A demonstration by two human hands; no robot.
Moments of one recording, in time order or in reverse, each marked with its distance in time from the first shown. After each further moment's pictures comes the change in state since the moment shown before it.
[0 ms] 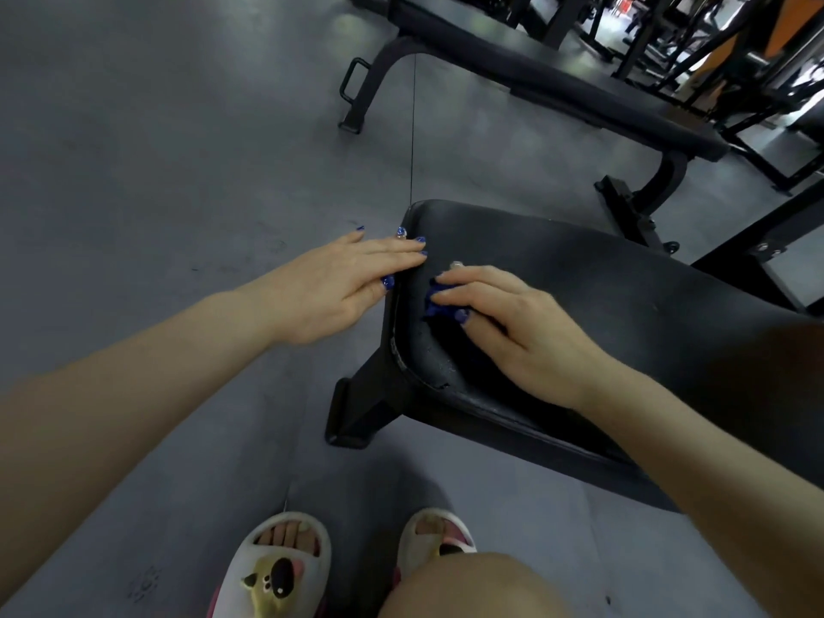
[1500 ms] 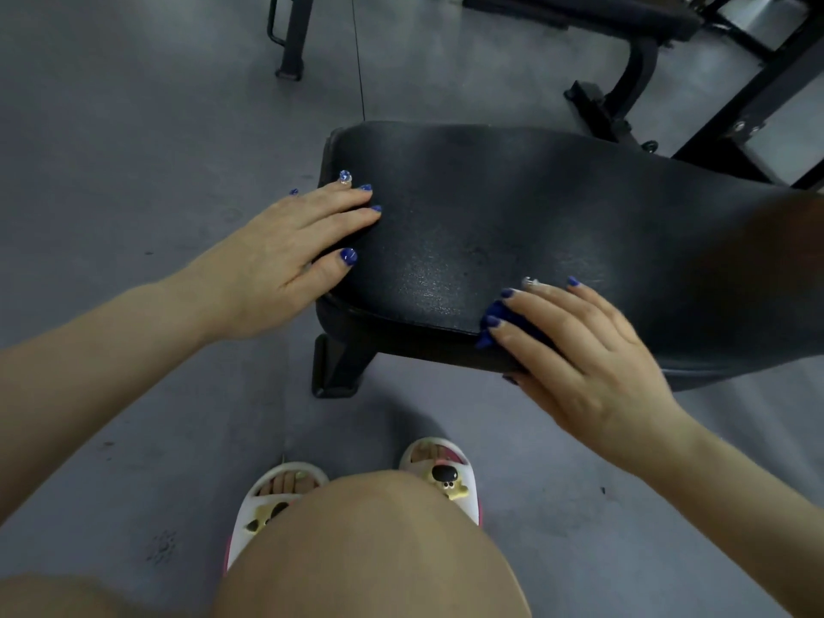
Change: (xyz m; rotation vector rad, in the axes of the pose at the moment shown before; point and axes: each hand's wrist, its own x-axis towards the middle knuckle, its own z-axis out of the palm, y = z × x) left_hand -0.012 0.037 0.014 0.068 -0.006 0.085; right_hand -0.149 0.021 0.021 -0.571 0.282 -0.116
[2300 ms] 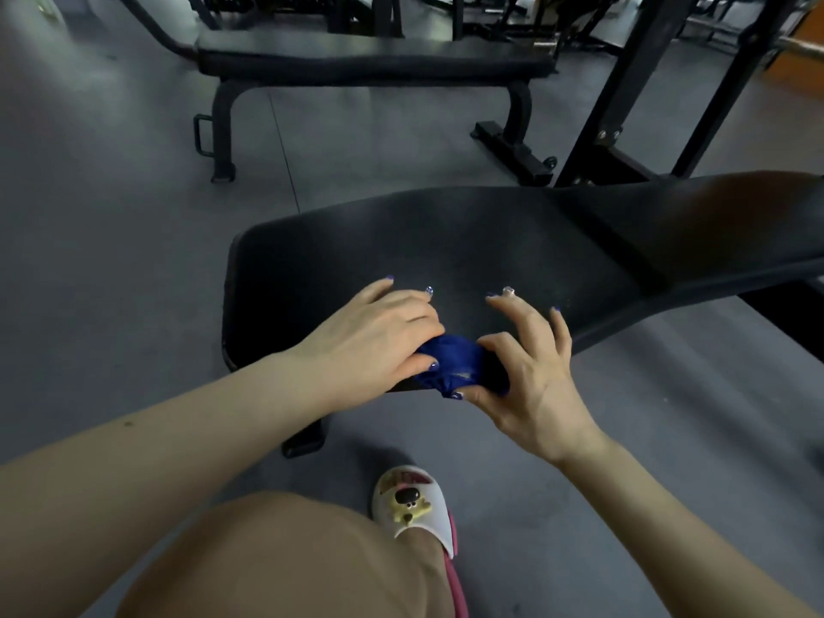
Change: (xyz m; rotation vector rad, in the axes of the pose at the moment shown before) left_hand 0.081 0.164 0.033 0.286 -0.200 0.326; right_hand -0.062 0.007 -0.032 0.236 0.048 0.634
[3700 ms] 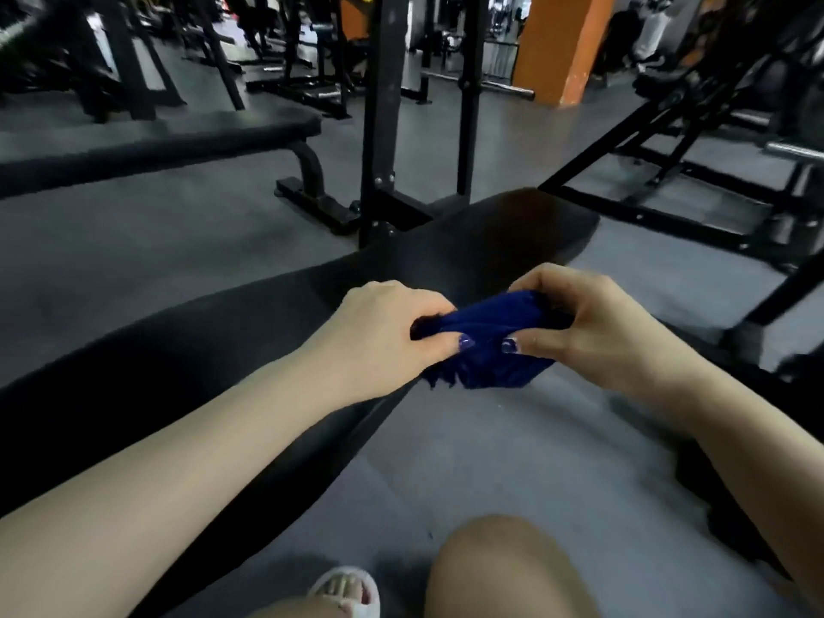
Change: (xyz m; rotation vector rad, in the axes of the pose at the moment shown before) left_hand 0.258 0.153 -0.058 -0.511 0.005 0.139; right_hand -0.015 0.172 -0.253 0.390 0.011 0.619
